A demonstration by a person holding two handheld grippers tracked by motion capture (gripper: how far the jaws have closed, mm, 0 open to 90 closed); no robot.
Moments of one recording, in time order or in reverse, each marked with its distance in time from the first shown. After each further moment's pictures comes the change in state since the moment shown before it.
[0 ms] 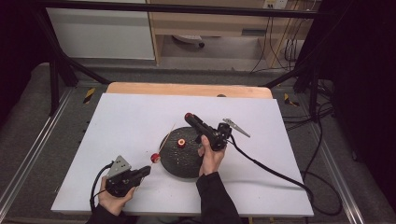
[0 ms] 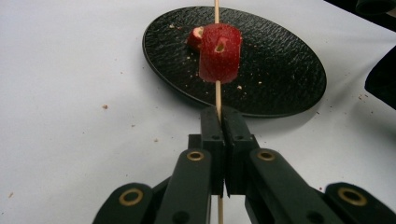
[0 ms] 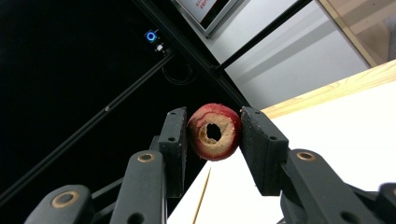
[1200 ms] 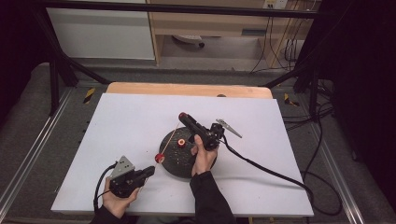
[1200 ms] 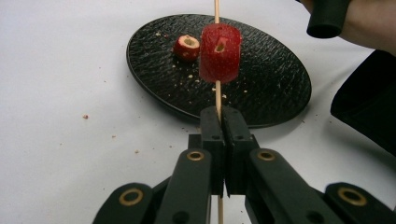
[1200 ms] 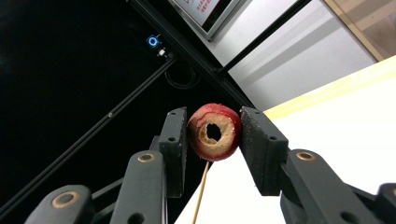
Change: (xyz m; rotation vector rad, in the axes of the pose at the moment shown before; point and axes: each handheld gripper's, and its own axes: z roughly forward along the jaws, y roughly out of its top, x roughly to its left) left arm -0.010 0.003 0.004 -0.021 -0.022 -0.007; right arm -0.004 -0.016 0.019 -0.021 0.011 0.030
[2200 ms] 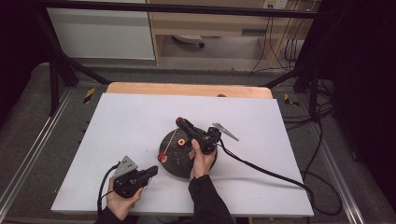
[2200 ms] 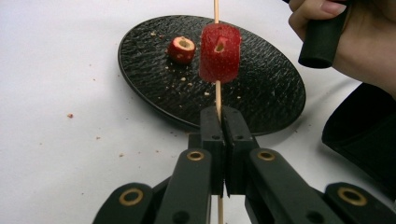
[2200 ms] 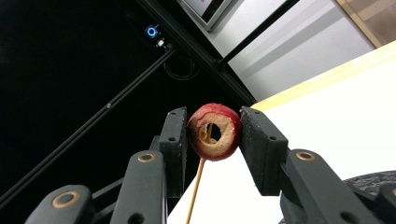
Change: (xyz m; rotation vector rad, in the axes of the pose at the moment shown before) left arm -0.008 0.001 0.008 -0.006 0.003 -0.055; right arm -0.002 -0.015 0.000 0.028 -0.001 -0.005
